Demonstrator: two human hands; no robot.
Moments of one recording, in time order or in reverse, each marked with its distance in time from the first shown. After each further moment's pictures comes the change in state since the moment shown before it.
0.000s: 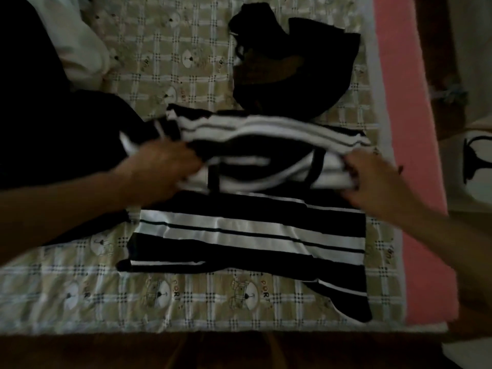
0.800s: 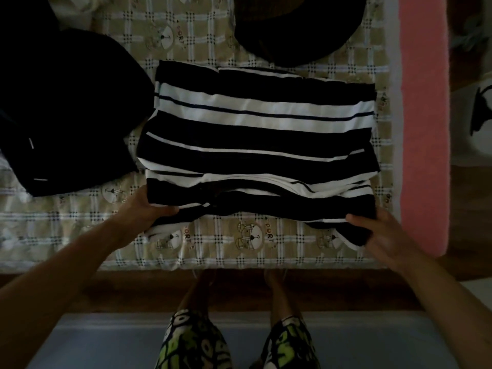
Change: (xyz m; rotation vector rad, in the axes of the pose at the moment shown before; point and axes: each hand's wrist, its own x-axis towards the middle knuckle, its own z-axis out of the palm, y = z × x) left_hand -0.136 0.108 0.067 -1.491 -0.129 -1.102; right_hand -0.160 0.003 0.084 1.392 -0.051 0.836
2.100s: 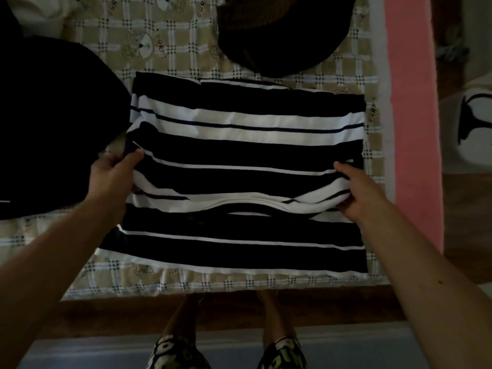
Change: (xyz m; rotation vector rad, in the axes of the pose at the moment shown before) left_hand 0.061 0.064 0.005 -0.313 0.565 -0.018; right_hand 0.083 -0.068 0.046 0.102 0.390 0.178
